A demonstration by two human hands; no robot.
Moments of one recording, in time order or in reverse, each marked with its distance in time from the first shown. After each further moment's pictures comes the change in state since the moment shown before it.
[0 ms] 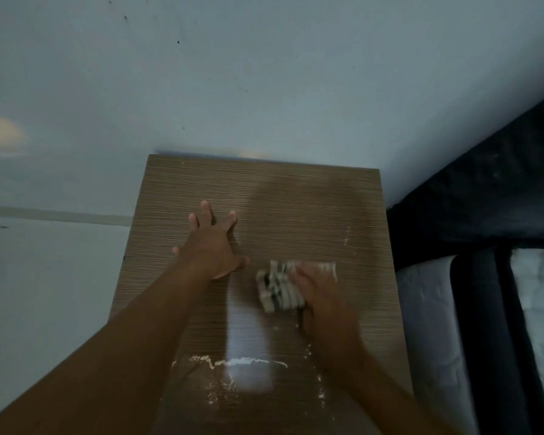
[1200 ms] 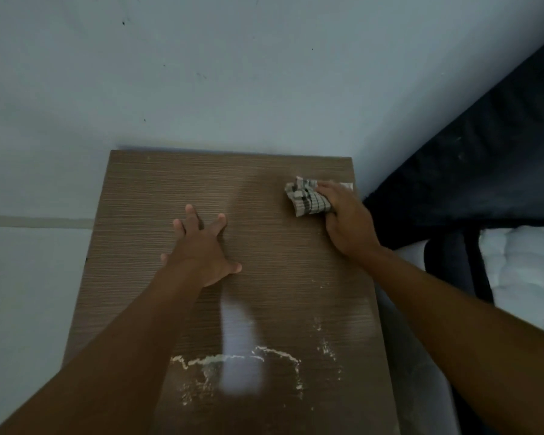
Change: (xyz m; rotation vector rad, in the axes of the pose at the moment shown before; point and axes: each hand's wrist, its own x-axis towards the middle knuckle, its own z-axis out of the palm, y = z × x) left_hand -0.009 0.019 0.021 -0.015 -0.029 0.000; right_hand 0.105 0.091 -0.061 -0.049 0.042 0.099
